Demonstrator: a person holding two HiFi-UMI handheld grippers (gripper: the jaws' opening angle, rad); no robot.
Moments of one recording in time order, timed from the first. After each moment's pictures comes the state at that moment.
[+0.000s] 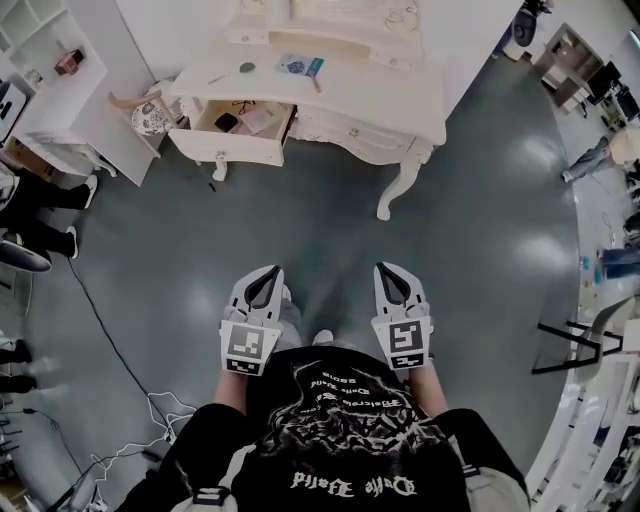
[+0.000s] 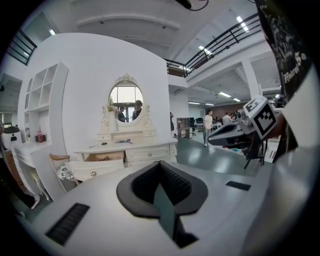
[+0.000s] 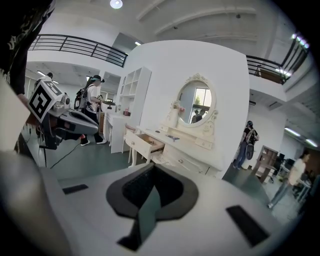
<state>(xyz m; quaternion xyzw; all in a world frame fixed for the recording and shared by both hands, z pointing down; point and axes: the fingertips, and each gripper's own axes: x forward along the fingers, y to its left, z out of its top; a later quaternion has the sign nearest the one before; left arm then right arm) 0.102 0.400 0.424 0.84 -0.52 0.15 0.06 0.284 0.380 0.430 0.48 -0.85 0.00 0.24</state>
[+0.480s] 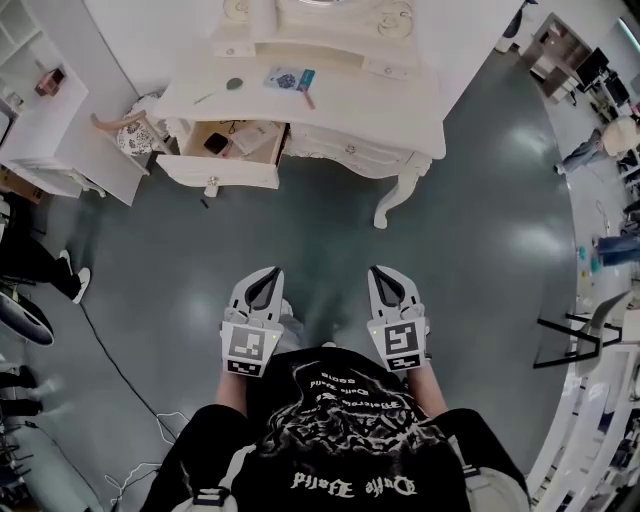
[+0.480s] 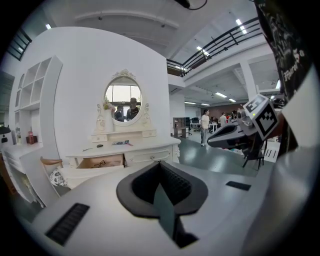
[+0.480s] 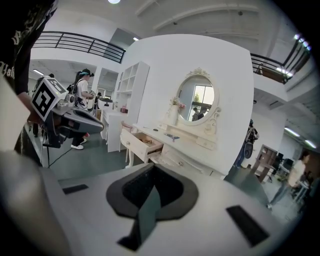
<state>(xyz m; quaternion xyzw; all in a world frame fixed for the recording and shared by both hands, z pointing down) 0.086 0.325 0.426 0.85 -0.49 0.16 0.06 0.258 0.319 0.436 0.48 -0.84 0.01 0.25</state>
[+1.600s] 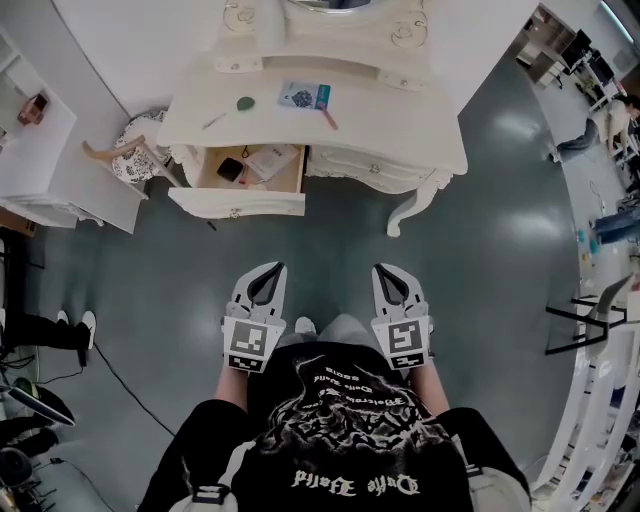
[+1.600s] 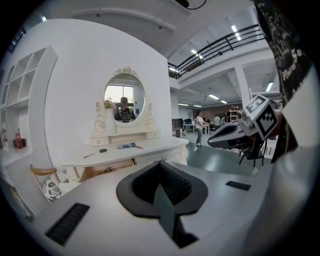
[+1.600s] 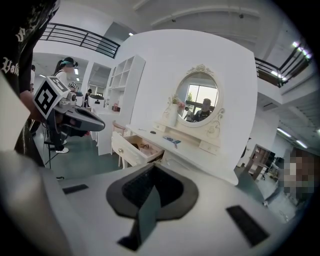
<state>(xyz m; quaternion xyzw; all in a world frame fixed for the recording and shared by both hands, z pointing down) -0.007 0.224 0.427 0.88 -0.45 0.15 0.04 0.166 0.239 0.435 0.52 -0.81 0.01 0.25</state>
